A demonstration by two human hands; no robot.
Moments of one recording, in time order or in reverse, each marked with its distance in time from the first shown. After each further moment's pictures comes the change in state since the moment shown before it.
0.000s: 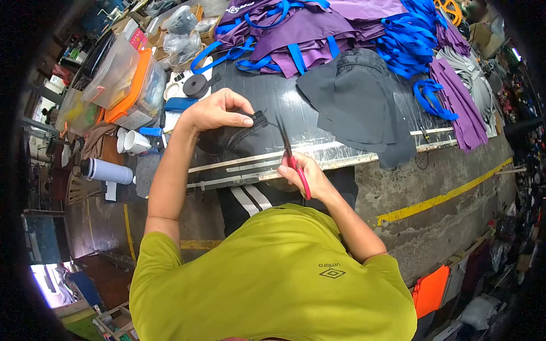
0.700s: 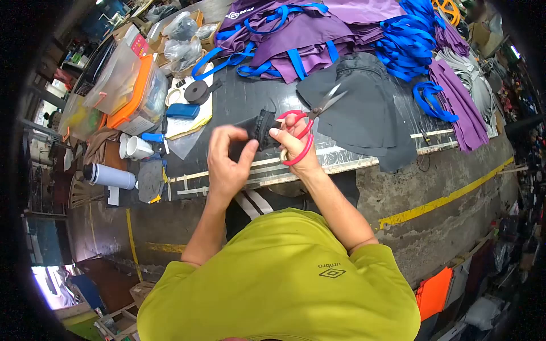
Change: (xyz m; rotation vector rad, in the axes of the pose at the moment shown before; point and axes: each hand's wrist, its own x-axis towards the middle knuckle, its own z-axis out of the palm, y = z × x) left_hand -0.025 -0.026 0.136 0.601 1.152 0.268; right_hand 0.079 -0.025 0.017 0.606 0.327 -0.233
